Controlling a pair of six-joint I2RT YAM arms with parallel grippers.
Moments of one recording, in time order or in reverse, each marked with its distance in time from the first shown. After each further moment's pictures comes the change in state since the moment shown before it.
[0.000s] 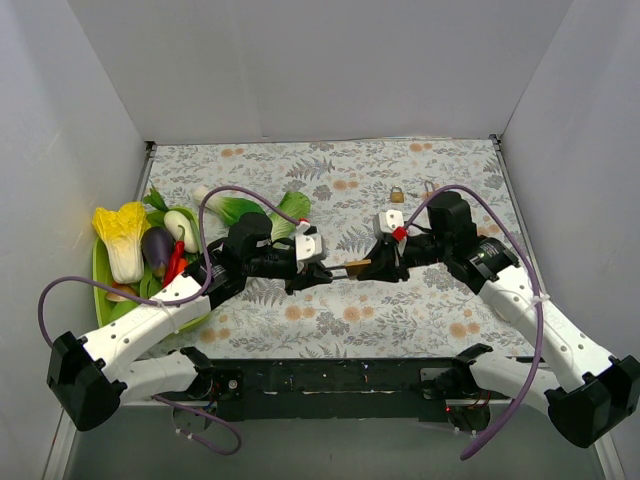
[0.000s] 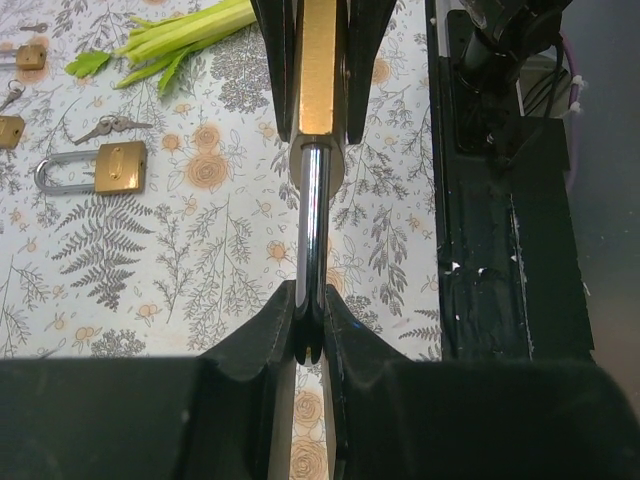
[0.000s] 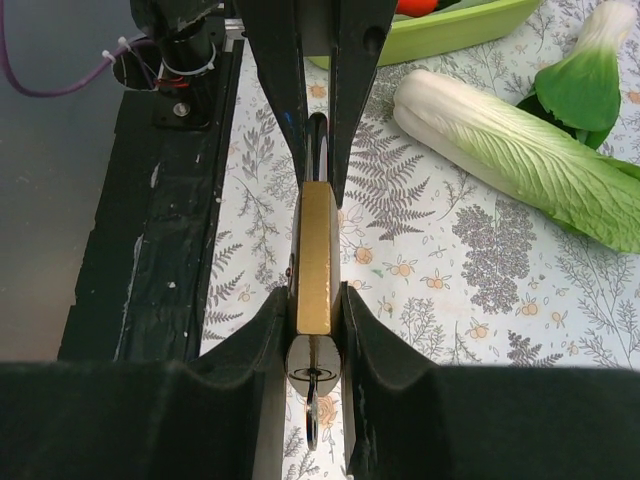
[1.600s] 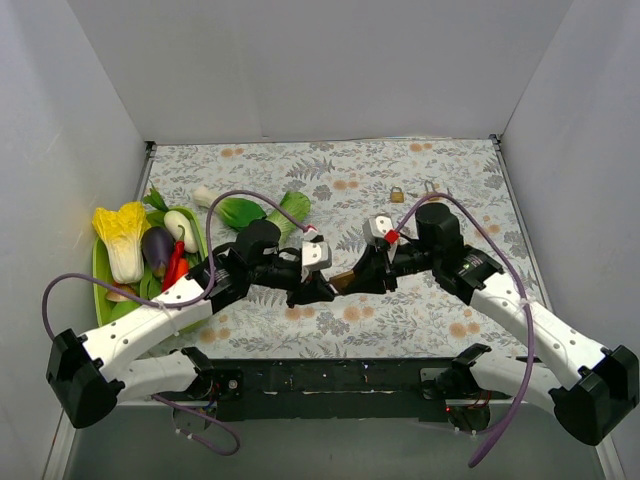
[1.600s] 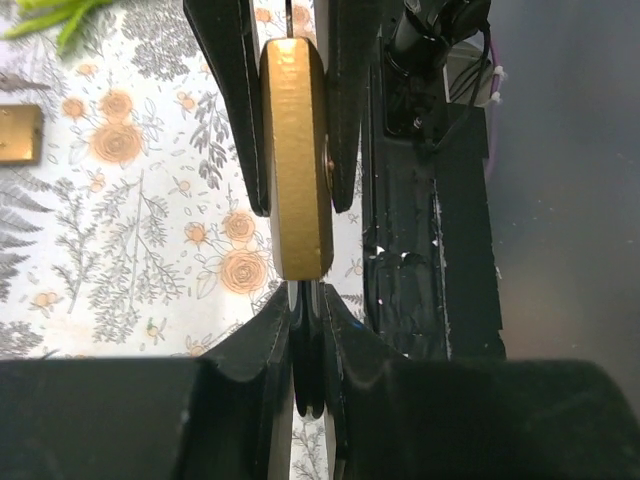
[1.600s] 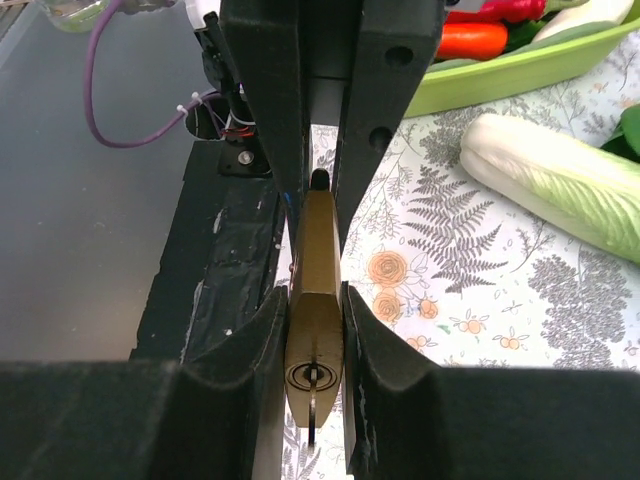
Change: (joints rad) left arm -0.056 0.013 0.000 -0.074 0.034 -0.127; right arm 0.093 0.011 -0.128 0.291 -0.052 0.277
